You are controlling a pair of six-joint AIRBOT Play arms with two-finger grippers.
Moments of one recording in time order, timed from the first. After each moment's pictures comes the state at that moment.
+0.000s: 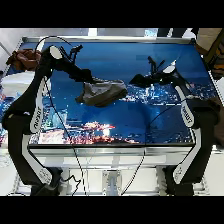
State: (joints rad) left arm -0.16 -1.91 1.99 1.05 -1.38 -1.35; right arm 0.02 -2.04 1.74 -0.63 1.11 1.14
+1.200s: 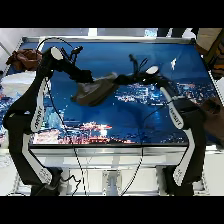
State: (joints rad) left arm -0.16 -1.92 1.99 1.05 -1.38 -1.35; right arm 0.15 -2.01 1.85 -0.55 1.03 0.97
